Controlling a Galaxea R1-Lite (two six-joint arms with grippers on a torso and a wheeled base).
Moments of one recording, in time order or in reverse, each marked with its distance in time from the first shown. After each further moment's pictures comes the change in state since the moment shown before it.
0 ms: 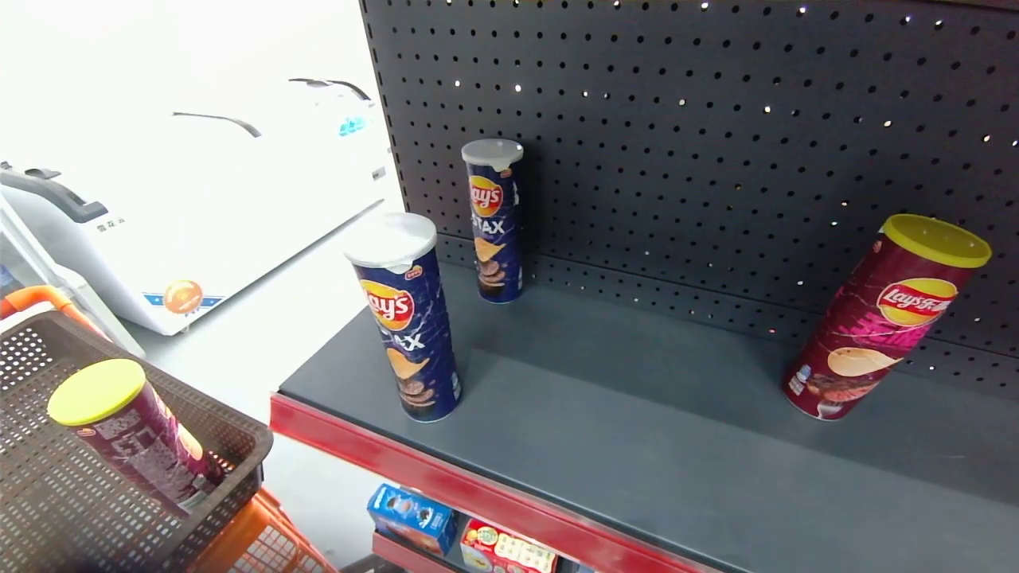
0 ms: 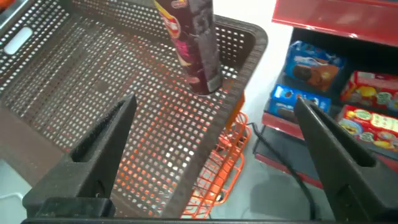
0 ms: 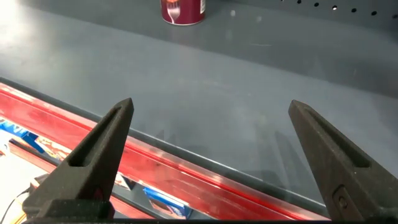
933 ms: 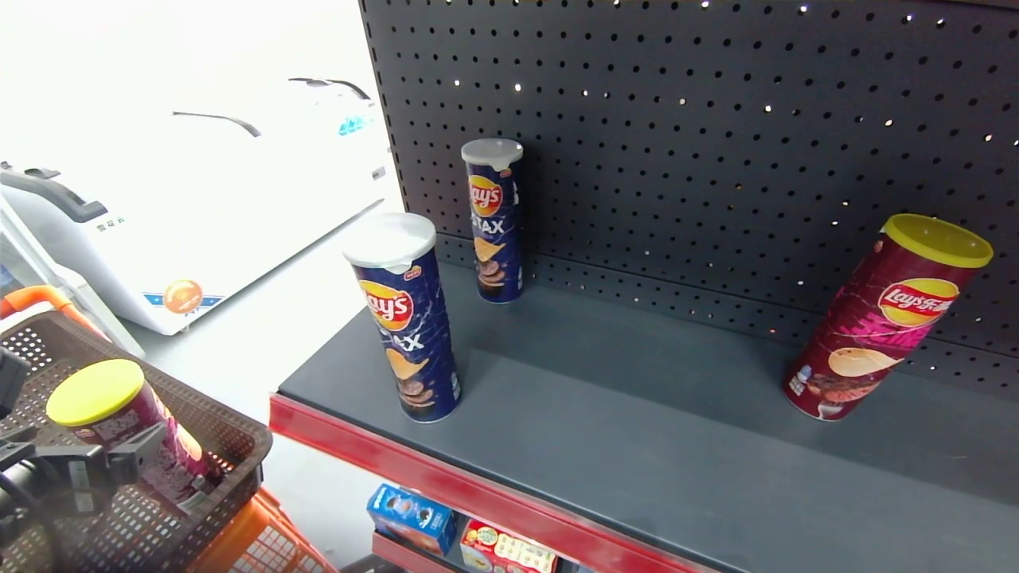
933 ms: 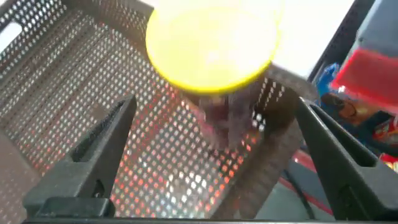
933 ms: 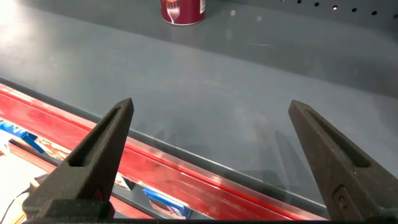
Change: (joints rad) left arm 0.201 0.642 -0.004 -0.617 -0.109 -0.010; right arm 0.000 0.000 0.000 0.000 0.000 0.000
